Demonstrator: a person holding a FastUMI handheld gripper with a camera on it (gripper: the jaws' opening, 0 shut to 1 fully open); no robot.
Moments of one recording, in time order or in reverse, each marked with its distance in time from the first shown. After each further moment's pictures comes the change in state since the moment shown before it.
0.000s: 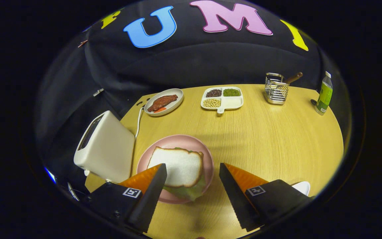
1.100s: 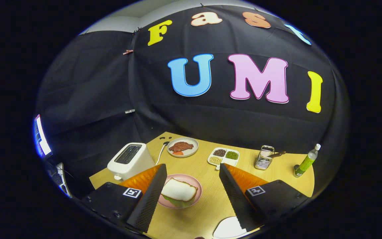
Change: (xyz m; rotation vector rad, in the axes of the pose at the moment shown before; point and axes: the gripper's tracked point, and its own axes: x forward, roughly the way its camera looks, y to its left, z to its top) arm -0.161 0.024 0.128 -0.283 -0.363 0.100
